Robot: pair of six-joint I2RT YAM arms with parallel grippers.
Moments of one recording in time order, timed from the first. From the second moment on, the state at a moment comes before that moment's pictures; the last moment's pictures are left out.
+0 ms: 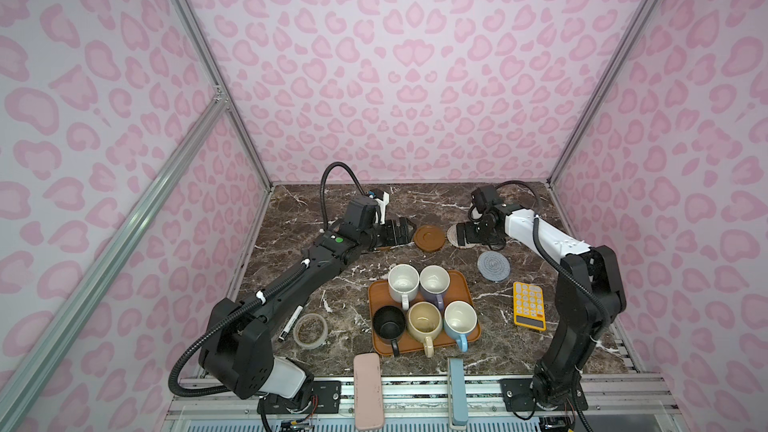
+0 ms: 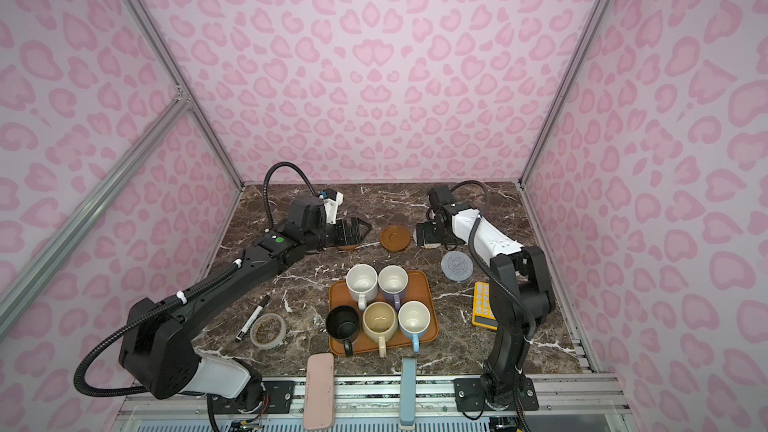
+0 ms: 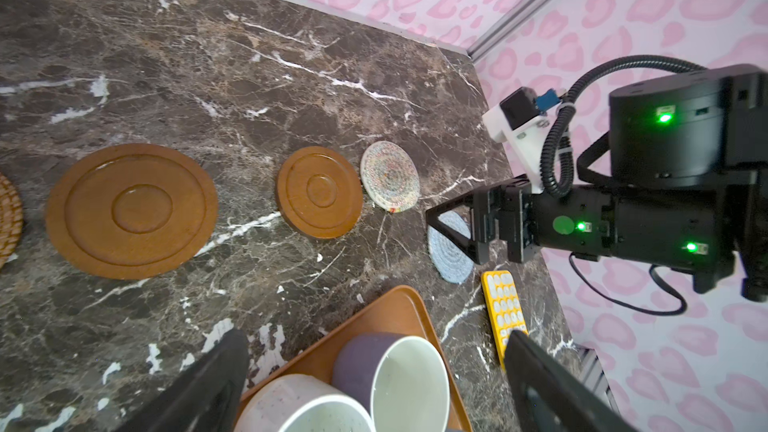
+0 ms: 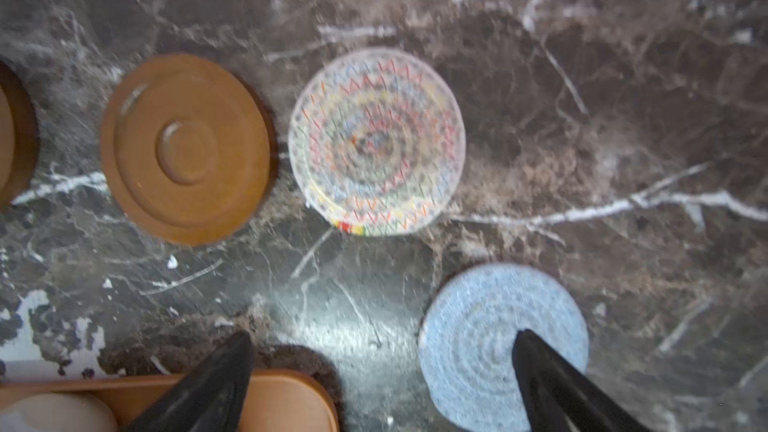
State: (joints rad) left arm -0.56 1.46 1.15 -0.27 0.26 -0.56; right arm 0.29 1.79 1.37 -0.78 0.04 0.29
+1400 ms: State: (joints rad) left arm -0.67 1.46 1.16 -0.32 0.23 -0.52; right arm 0.13 1.94 1.30 -0.72 0.09 0.29
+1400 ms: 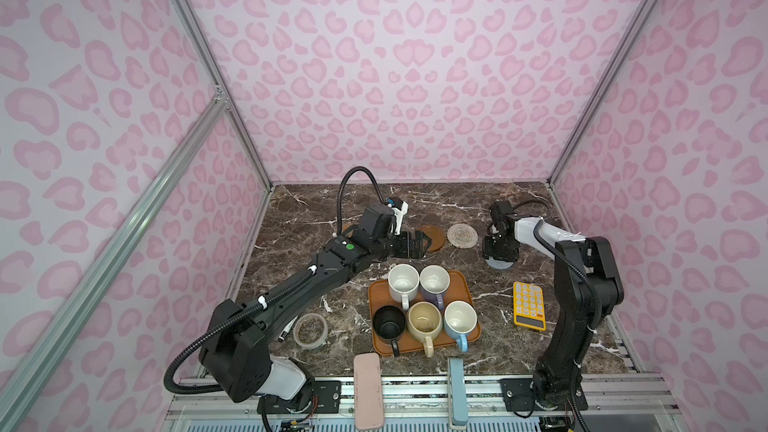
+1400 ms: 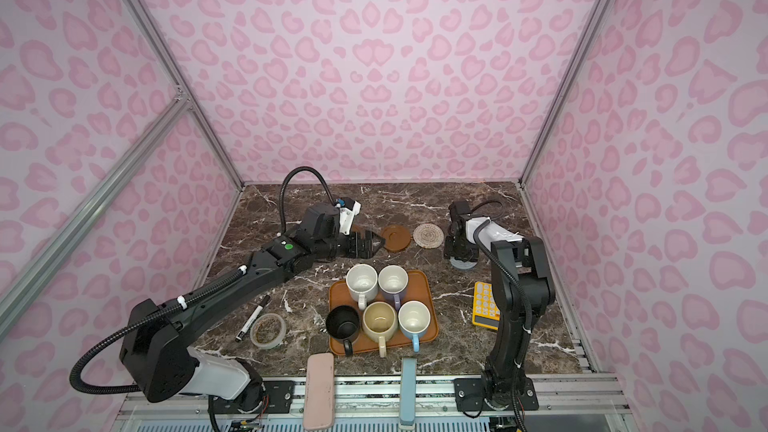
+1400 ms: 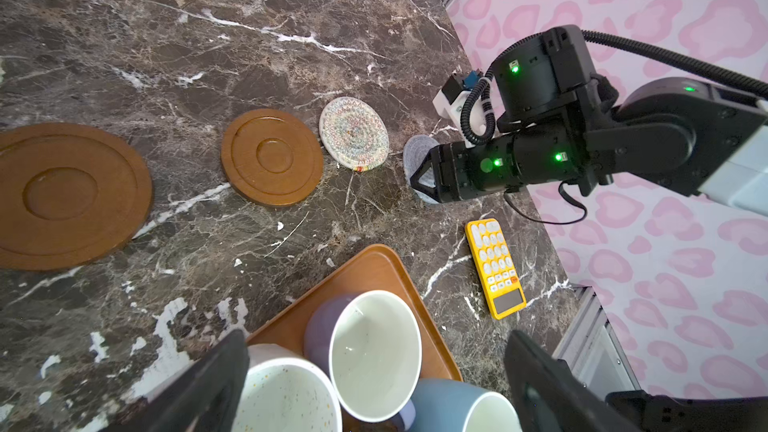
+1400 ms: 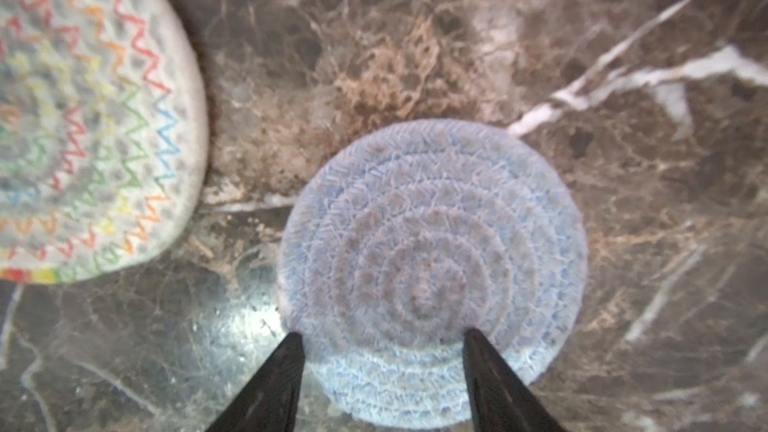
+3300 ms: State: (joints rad) left arm -0.67 1.18 0.96 -0.46 0.09 -0.58; right arm 0.36 1.45 1.26 -0.71 -0.01 0.23
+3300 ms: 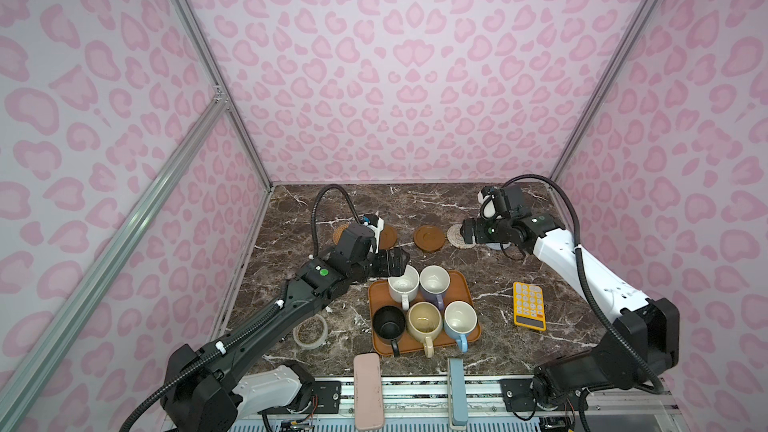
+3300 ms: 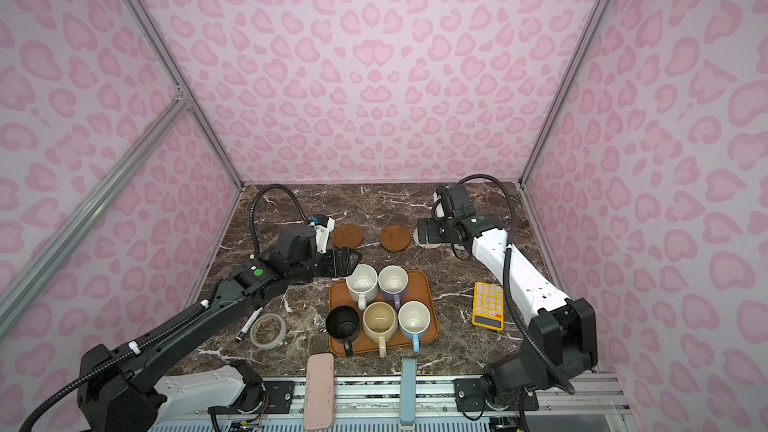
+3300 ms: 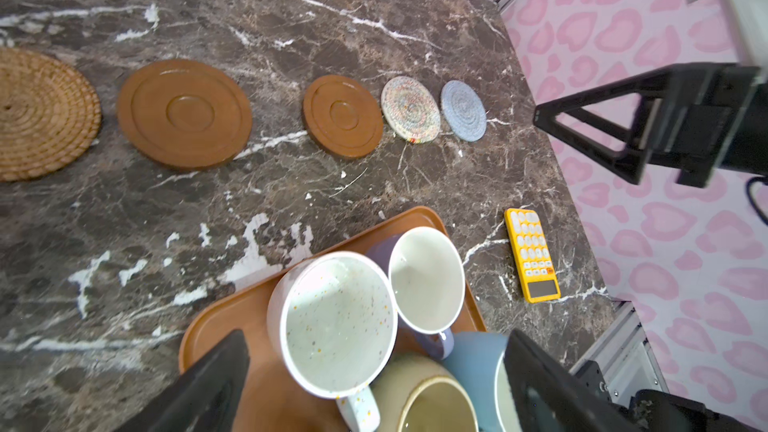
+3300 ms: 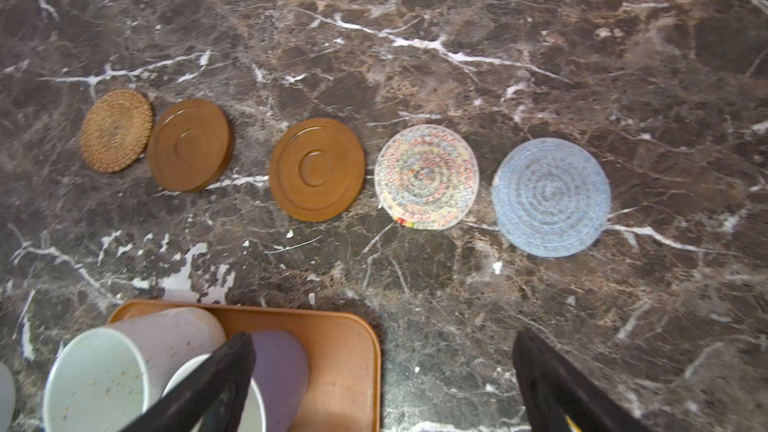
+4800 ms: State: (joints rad) left arm -0.95 1.52 1.01 -0.66 -0.19 -0.71; right arm 0.49 1.31 0.99 -0.61 -0.09 0.32
